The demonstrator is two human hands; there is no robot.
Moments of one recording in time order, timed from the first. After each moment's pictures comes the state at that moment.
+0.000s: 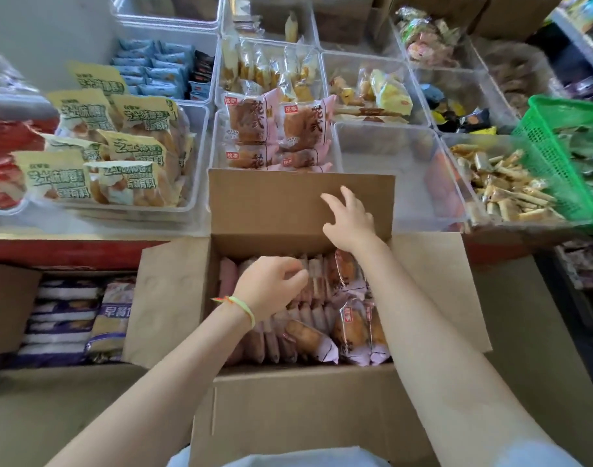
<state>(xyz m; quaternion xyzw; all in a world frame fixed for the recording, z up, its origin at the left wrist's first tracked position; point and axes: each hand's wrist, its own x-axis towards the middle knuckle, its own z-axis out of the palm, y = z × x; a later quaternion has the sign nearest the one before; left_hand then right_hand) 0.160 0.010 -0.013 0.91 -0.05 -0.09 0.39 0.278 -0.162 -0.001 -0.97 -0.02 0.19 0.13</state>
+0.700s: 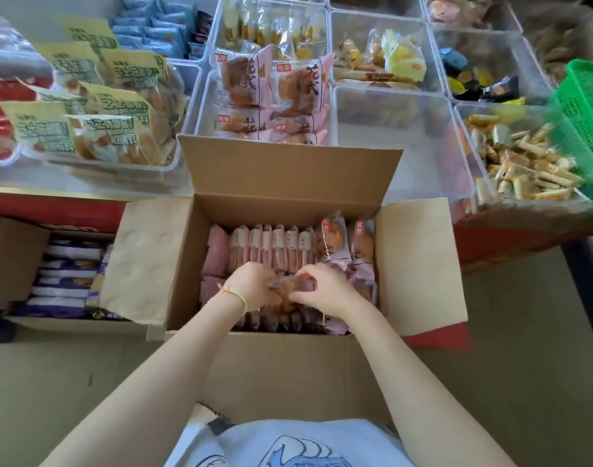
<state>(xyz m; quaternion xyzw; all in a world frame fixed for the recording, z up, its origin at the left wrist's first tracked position) 0.134 -0.030 -0.083 0.93 -0.02 -0.32 0.15 0.147 -0.212 -0.063 -0.88 -0.08 0.37 0.29</state>
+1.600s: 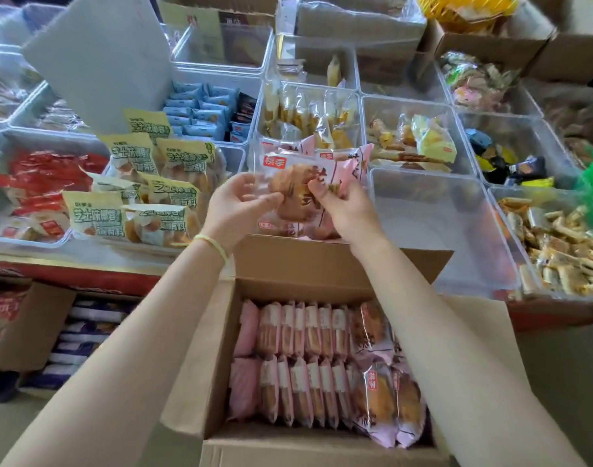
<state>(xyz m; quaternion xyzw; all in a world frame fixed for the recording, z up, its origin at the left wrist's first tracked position) 0.300 0.099 0.064 0.75 0.17 0.05 0.64 0.350 -0.086 0.057 -0.82 -0.02 0.09 0.57</state>
